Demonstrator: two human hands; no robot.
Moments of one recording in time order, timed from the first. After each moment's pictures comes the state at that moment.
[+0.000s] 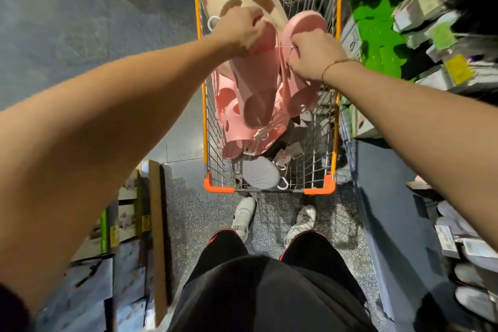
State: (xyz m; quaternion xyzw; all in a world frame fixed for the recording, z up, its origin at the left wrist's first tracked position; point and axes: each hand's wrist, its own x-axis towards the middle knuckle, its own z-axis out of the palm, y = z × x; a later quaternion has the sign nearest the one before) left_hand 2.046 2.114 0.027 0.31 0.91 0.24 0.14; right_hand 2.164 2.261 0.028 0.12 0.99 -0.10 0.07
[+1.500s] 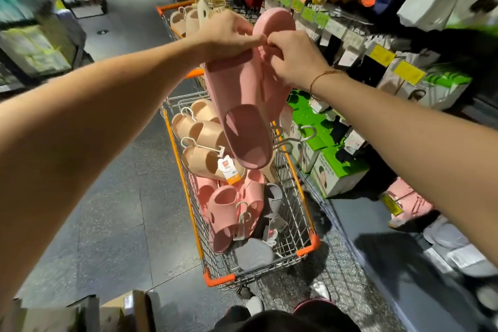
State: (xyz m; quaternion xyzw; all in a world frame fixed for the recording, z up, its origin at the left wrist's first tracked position) left_hand 2.048 2.174 0.264 0.54 0.80 0.26 0.01; right_hand 2.201 2.290 0.231 0.15 0.95 -0.09 -0.25
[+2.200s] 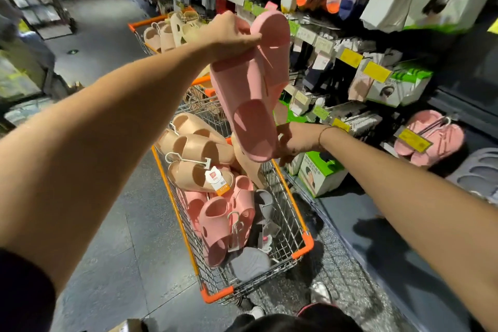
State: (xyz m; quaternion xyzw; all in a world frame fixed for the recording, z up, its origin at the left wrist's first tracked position) left_hand 2.059 2.230 0.273 0.55 0.78 0.28 0.02; right_hand 2.284 2.287 0.143 0.24 0.83 -0.49 0.13
